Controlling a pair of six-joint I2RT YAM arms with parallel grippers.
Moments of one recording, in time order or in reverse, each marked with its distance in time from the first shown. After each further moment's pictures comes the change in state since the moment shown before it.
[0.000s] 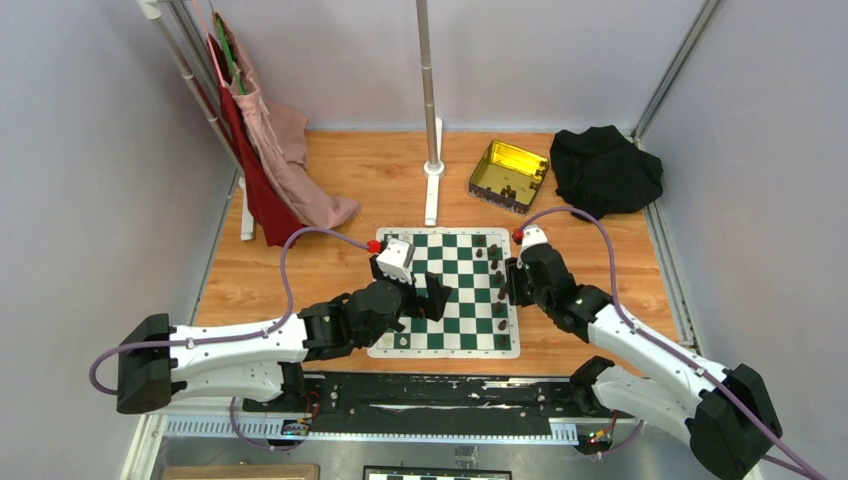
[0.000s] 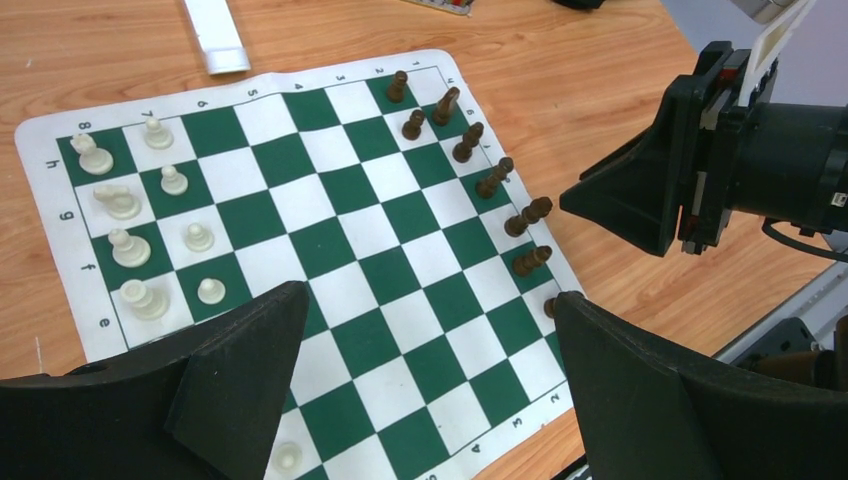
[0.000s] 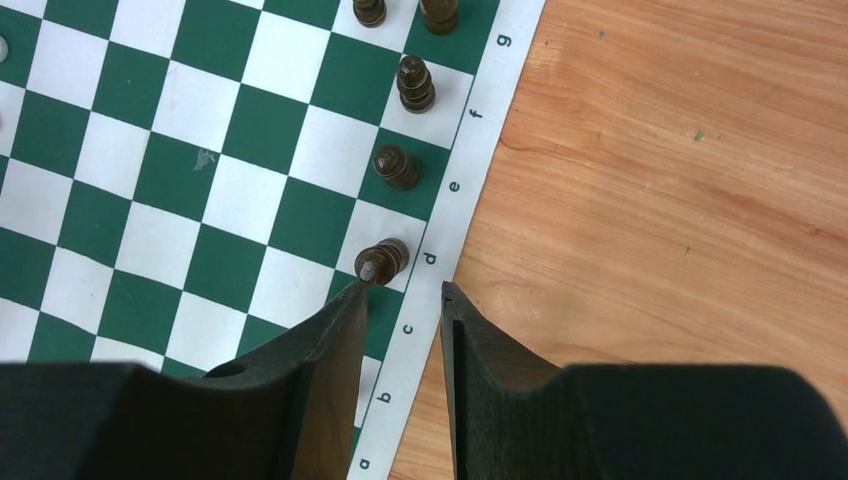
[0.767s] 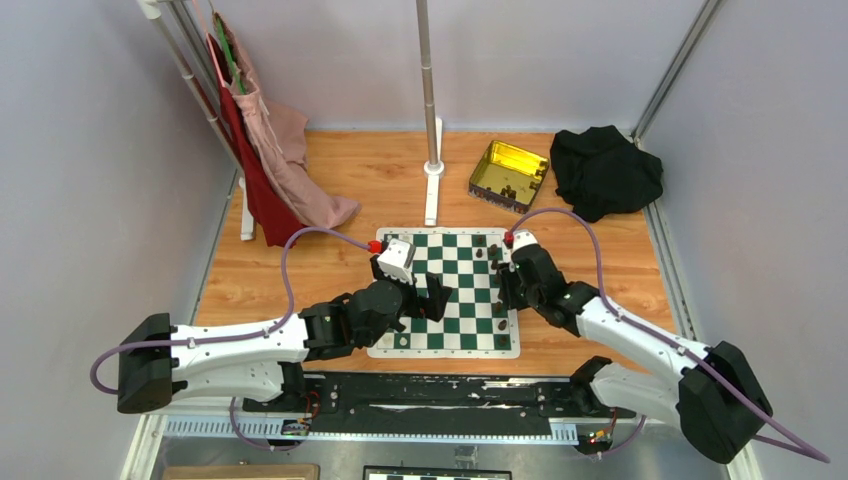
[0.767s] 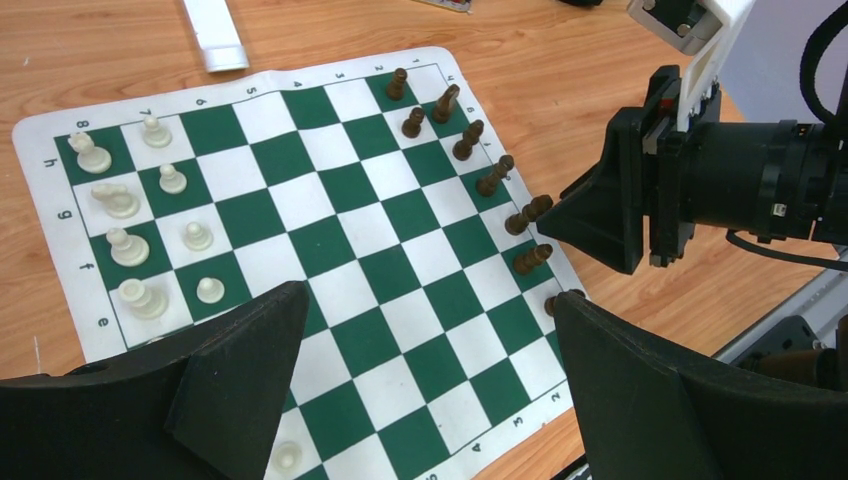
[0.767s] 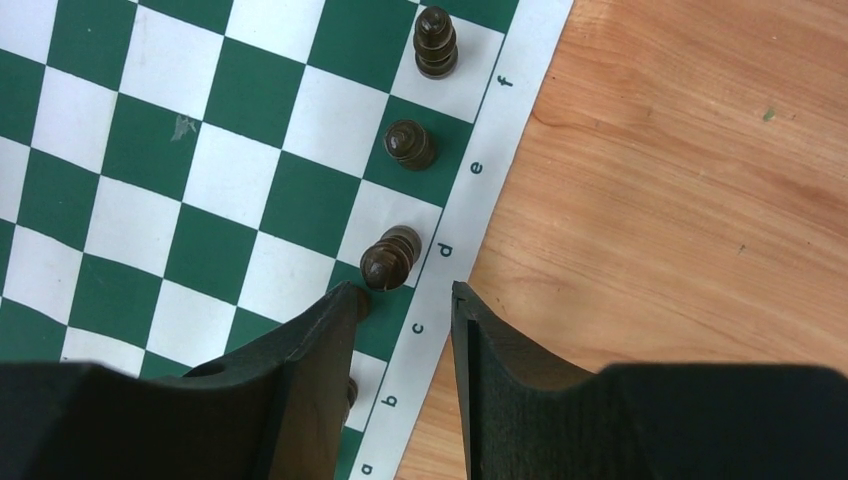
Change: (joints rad) left arm 0.000 0.008 0.000 0.002 0.003 0.000; right arm 0.013 0.096 -0.007 0.024 -0.035 0.002
